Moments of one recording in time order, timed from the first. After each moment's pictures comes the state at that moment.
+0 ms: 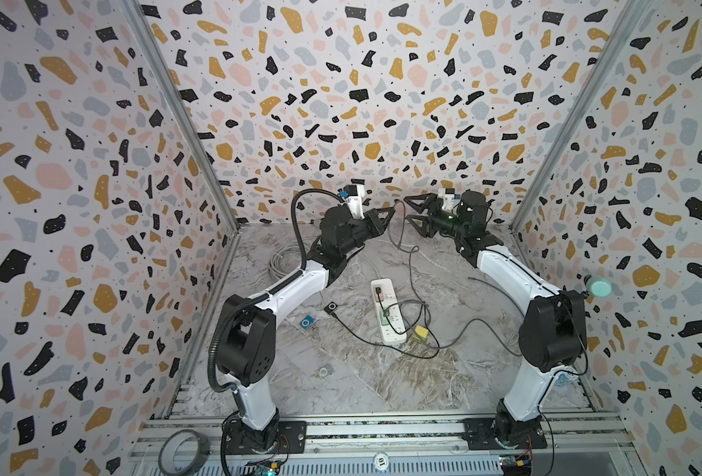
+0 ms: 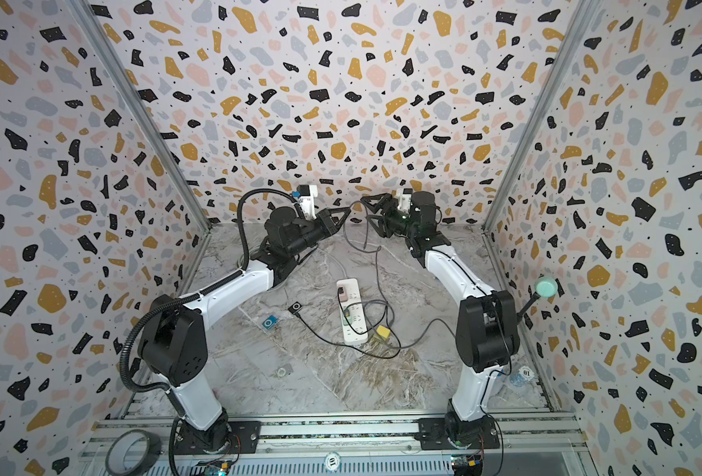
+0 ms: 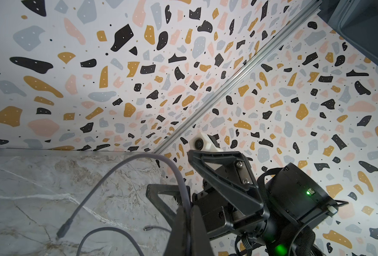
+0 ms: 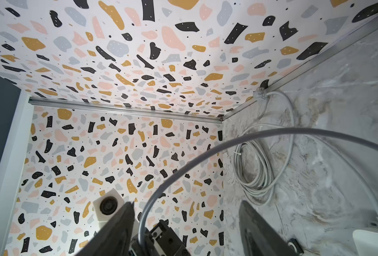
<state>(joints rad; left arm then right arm) -0.51 1.79 1.43 0.43 0.39 -0.84 0.29 1.81 1.54 0.19 -0.65 1.33</state>
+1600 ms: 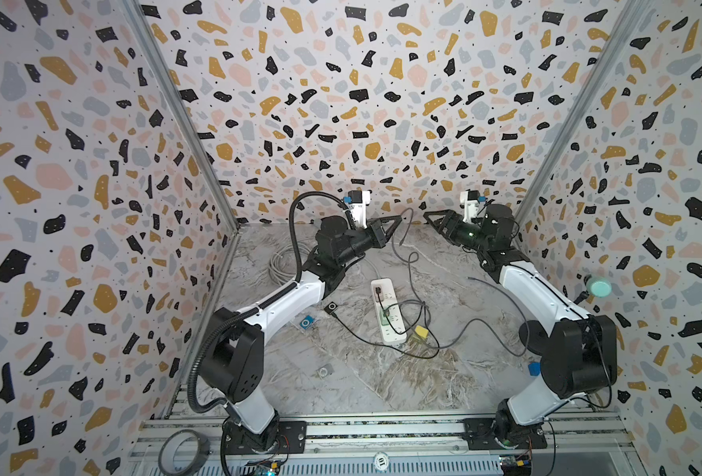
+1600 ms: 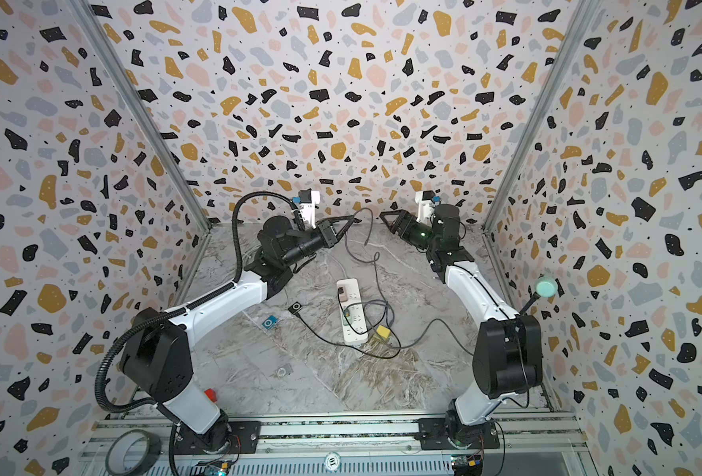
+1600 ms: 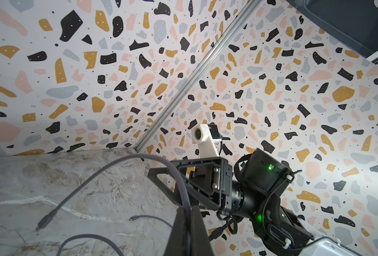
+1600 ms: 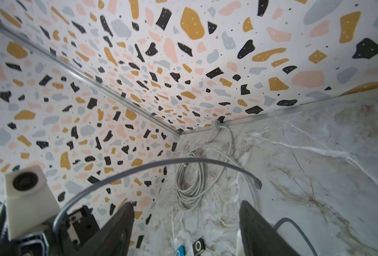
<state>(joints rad) -0.55 1.68 1.32 0.50 0.47 -0.78 0.21 1.60 1.30 0.11 -0.63 0.67</state>
